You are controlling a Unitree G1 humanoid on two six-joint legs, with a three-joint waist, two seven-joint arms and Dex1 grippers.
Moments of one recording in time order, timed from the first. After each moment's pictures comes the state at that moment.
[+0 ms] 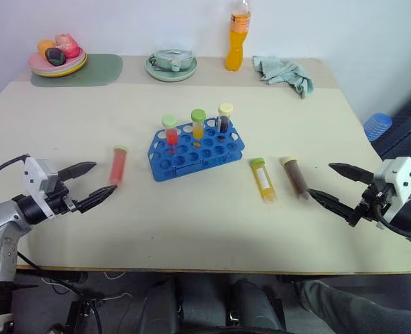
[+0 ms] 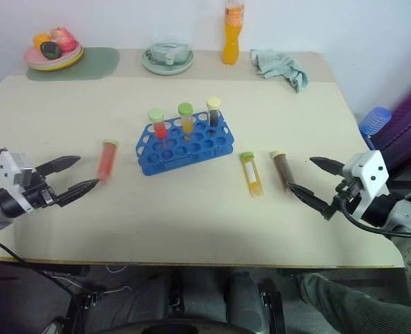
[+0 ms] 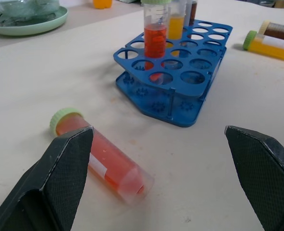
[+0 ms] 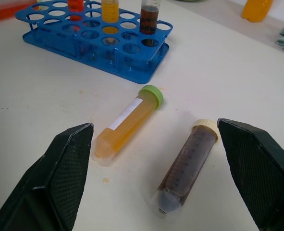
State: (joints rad) left arm -0.05 0.77 0.40 0.07 -0.54 0.15 -1.10; right arm 0.12 -0.80 -0.48 -0.39 0.57 0.42 0.89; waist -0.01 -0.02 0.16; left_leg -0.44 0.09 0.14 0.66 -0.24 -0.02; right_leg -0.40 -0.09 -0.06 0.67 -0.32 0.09
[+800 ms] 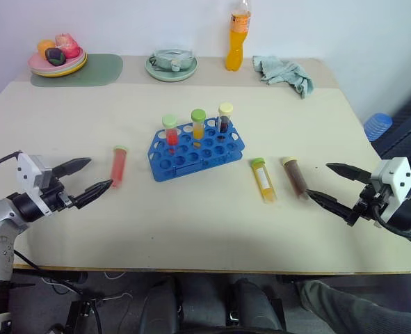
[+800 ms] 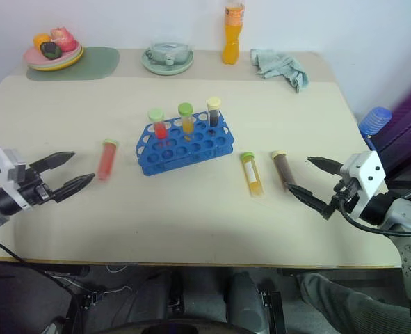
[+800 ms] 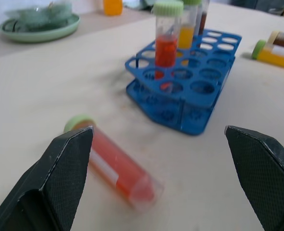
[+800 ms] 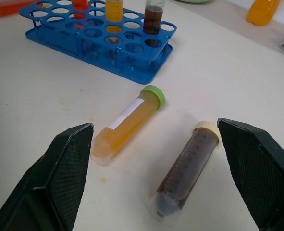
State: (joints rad) left arm -0.09 0.77 0.41 0.05 -0.57 0.19 -1.07; right arm 0.10 -0.80 -0.45 -0.34 0.54 0.36 0.92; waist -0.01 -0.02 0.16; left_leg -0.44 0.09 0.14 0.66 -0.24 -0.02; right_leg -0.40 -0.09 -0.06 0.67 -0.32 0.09
